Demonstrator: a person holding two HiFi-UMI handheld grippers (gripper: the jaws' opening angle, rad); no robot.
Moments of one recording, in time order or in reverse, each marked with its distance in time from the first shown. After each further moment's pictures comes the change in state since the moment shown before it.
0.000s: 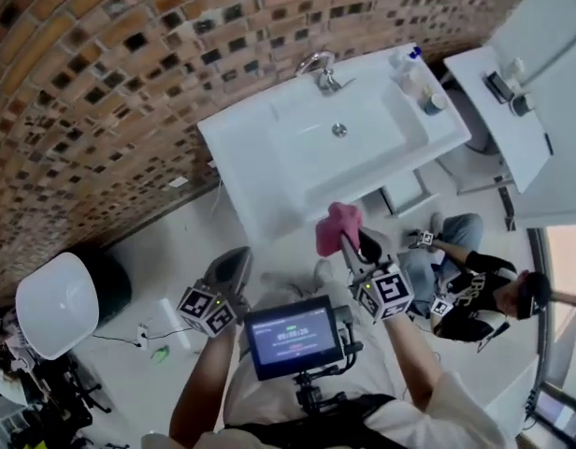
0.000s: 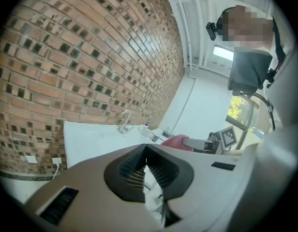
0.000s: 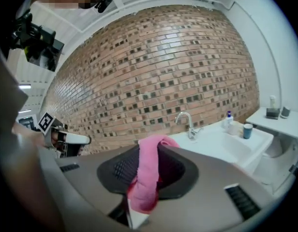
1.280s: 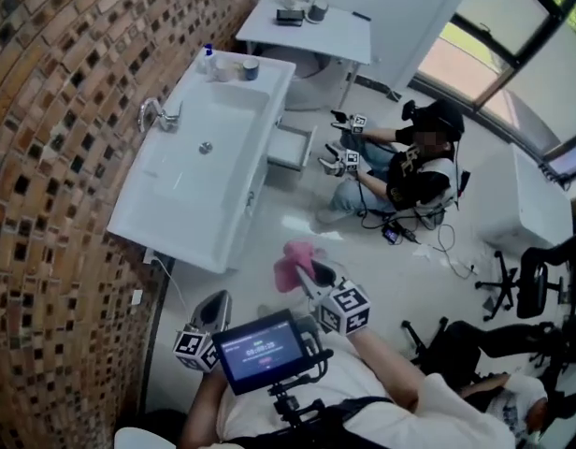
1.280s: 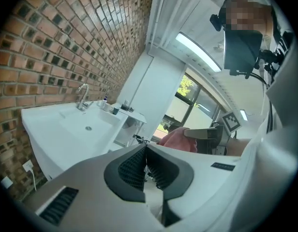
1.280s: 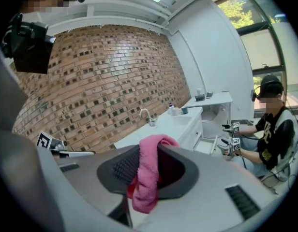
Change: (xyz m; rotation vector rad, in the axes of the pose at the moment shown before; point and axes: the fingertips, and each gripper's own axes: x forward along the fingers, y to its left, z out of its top) left arm -0.071 0.010 -0.081 0.215 0.360 -0.544; right arm -0.111 0.163 -0.113 0.408 -0.152 -0.635
